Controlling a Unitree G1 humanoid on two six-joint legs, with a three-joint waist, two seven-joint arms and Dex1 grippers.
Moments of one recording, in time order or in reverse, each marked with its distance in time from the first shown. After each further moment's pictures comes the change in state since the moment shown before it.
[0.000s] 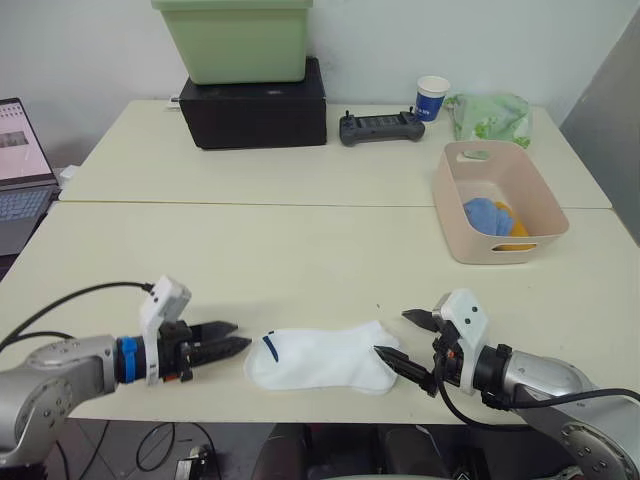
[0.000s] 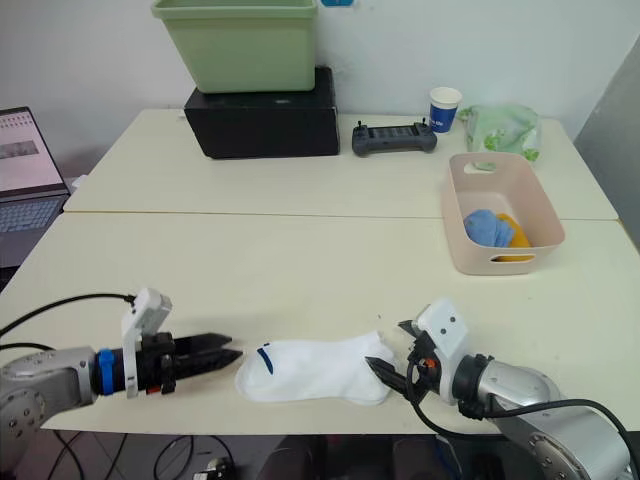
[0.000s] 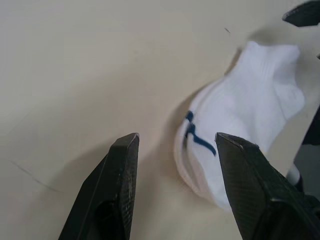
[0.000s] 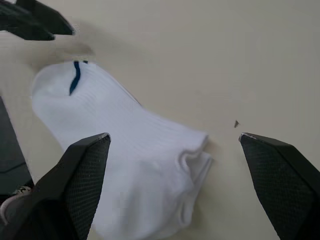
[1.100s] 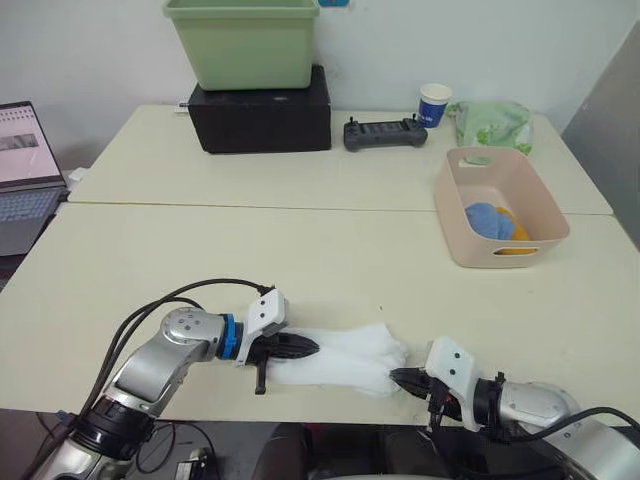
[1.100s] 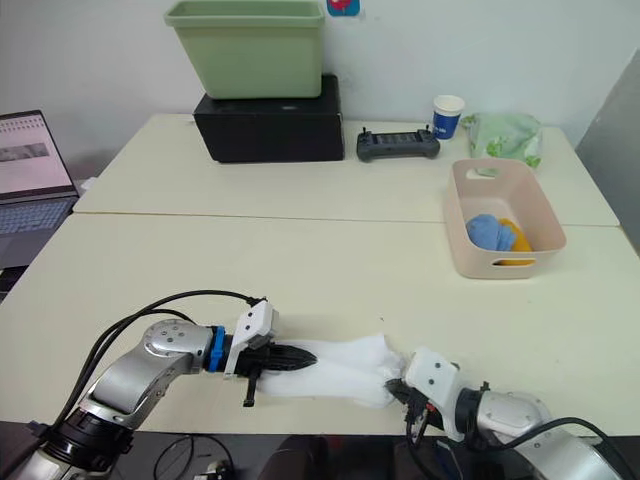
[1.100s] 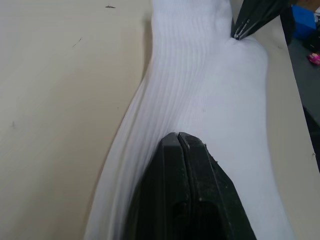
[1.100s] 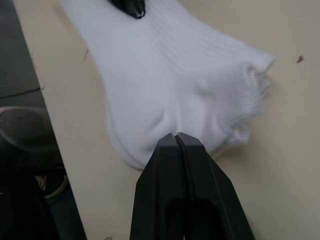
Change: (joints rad) left arm -0.242 -0.153 -0.580 0.194 0.440 -0.512 -0.252; right arm 0.158 -0.178 0.184 0.107 -0.269 -0.308 0.149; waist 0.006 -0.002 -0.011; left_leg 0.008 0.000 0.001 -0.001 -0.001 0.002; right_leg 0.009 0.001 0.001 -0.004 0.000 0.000
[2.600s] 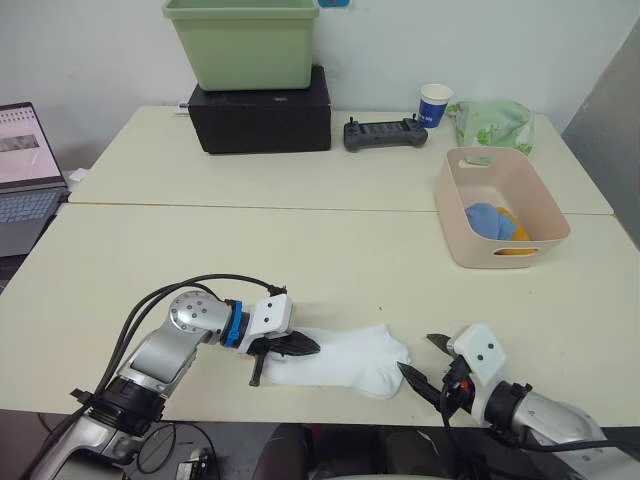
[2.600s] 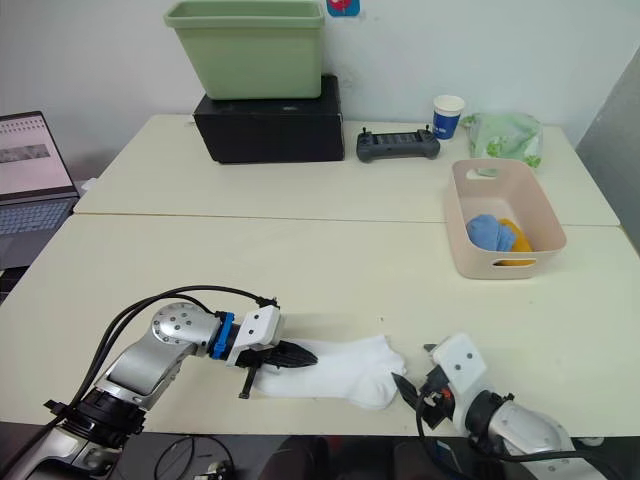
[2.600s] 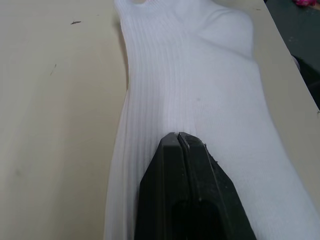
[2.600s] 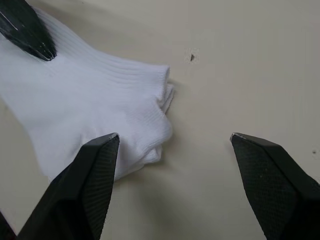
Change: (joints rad) left arm -0.103 -0.032 -0.058 0.164 0.145 -0.285 -0.141; right arm 0.149 0.222 -0.081 -0.065 -0.072 0.089 -0.214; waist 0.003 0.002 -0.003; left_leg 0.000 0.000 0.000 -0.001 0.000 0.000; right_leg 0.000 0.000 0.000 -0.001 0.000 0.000
